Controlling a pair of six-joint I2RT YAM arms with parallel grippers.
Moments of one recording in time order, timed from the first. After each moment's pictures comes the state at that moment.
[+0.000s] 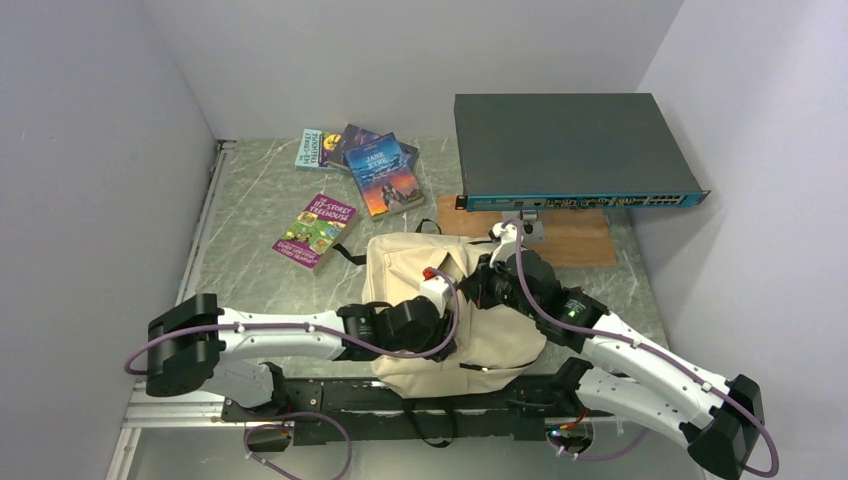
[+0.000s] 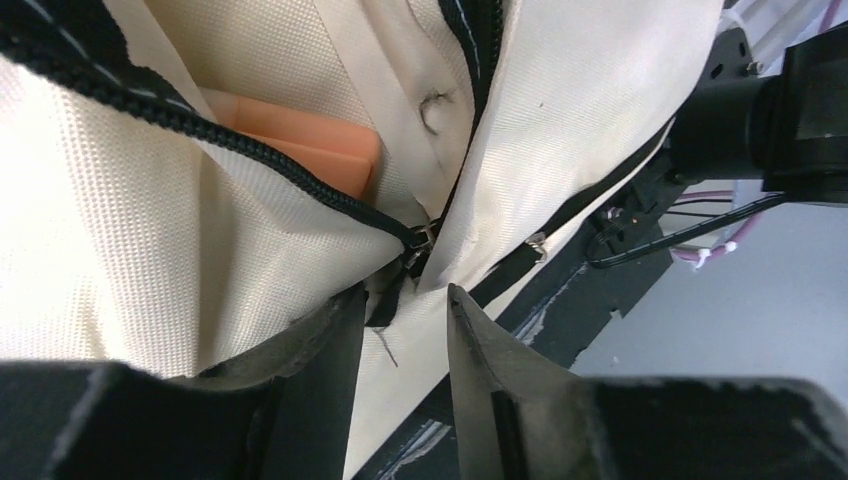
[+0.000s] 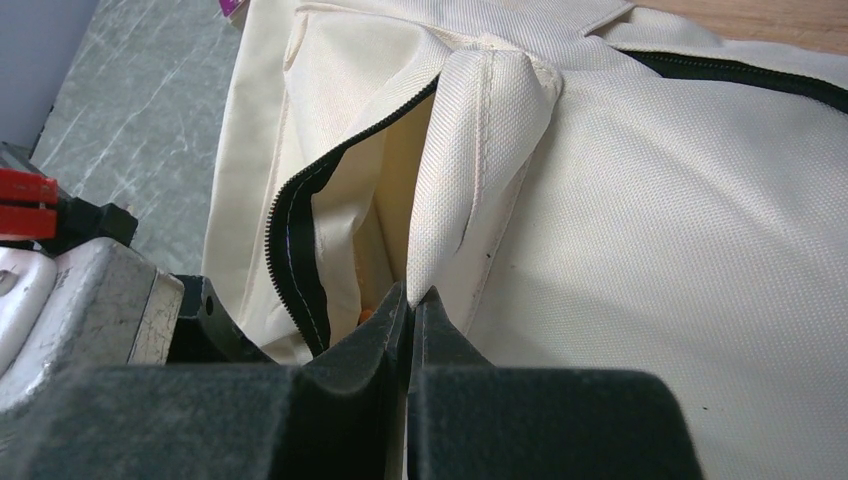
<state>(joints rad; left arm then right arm) -1.30 1.38 0.79 -0.10 -0.15 -0.78 0.82 0.82 0.61 -0.27 0.07 0.50</state>
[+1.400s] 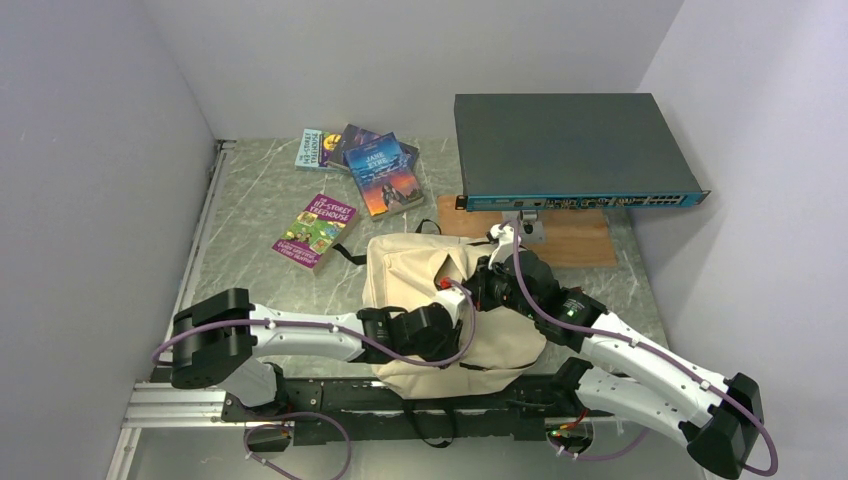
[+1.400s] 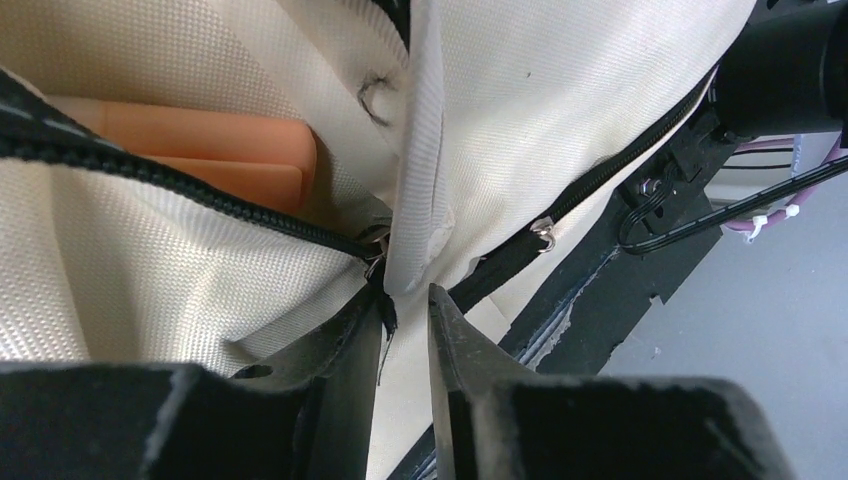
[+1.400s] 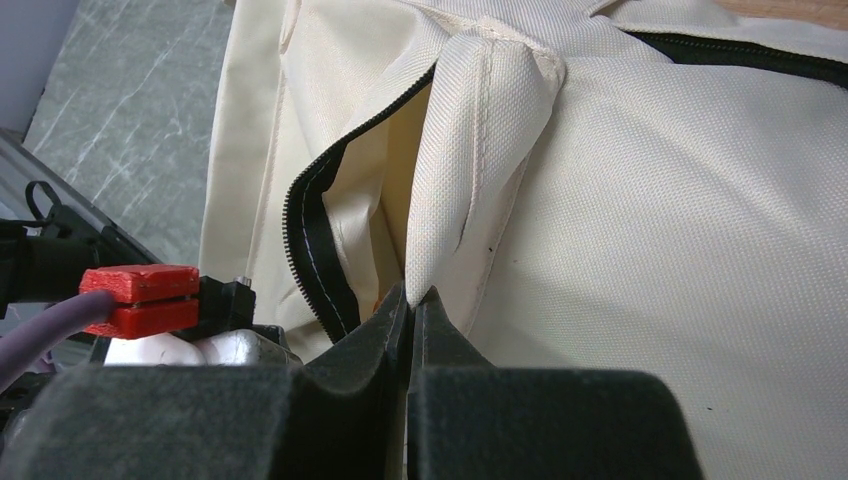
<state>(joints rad) -1.33 1.50 0.82 -0.06 -0.12 -0.70 0.82 0.83 0.61 -0.29 0.05 0.50</state>
